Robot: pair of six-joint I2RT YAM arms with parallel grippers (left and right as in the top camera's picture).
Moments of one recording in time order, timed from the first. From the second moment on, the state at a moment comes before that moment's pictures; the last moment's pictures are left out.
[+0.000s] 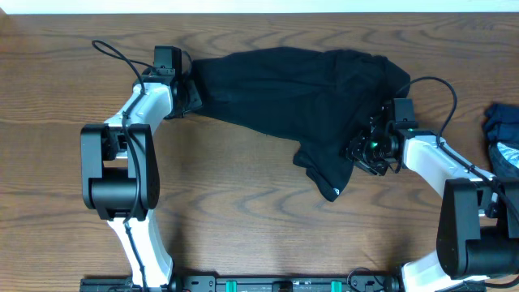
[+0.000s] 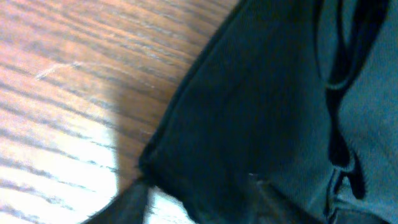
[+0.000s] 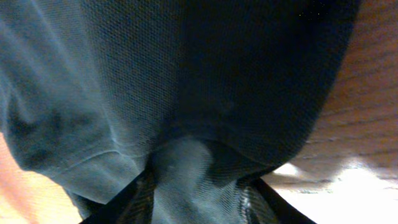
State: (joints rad) left arm -0.02 2.10 1.40 -0.49 0.03 -0.39; right arm 0.05 1.72 0.86 -0.48 -0.39 0.59
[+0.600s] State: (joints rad) left arm -0.02 2.10 1.40 -0.49 0.04 -0.38; right arm 0.05 1.73 0.85 -0.46 -0.35 0.55
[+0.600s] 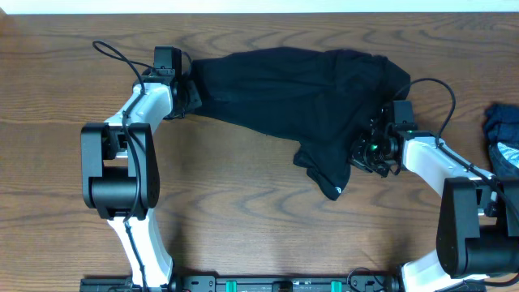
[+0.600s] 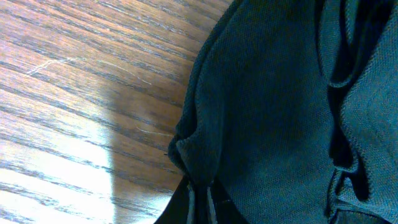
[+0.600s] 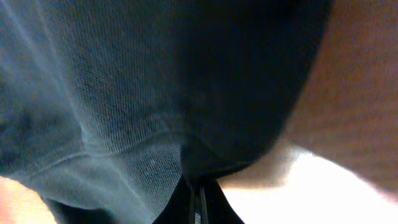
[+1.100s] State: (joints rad) left arm -0.02 1.79 1.39 -0.61 -0.05 -0.38; right arm 0.04 1.70 1.17 -0.73 -0.17 0.37
